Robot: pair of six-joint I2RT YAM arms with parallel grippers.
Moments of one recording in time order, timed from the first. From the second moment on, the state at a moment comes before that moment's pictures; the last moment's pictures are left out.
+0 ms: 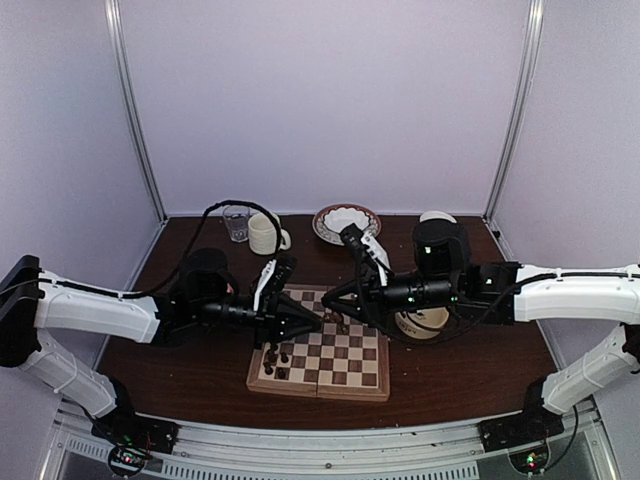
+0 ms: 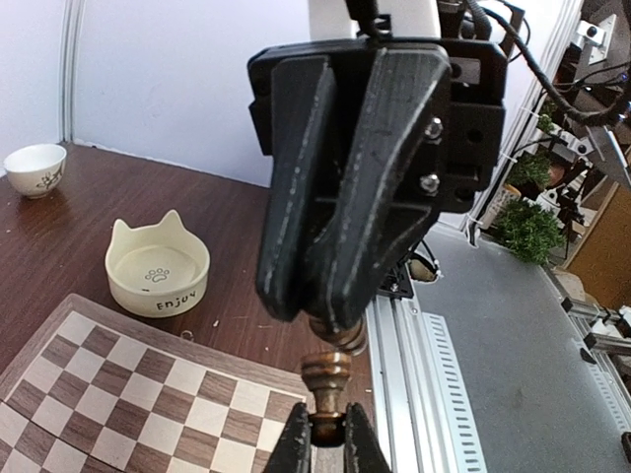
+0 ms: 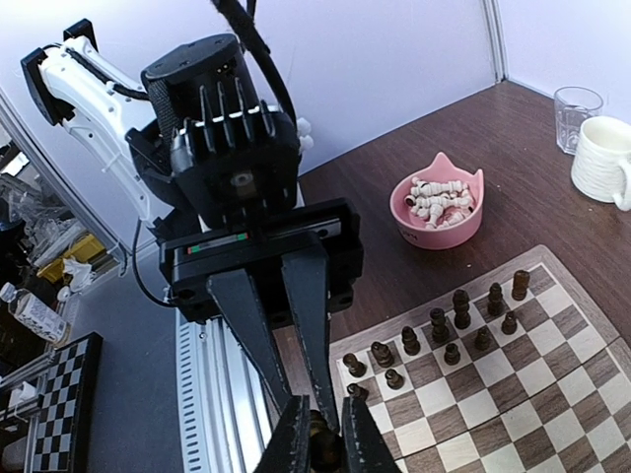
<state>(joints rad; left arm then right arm) -0.92 1.40 0.64 0.60 0.70 -0.18 1.03 1.33 0.94 0.08 -0.36 0.27</state>
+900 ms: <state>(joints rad) -1.05 1.87 1.56 -0.94 -0.02 -0.02 0.79 1.16 0.75 -0.02 0.16 0.26</state>
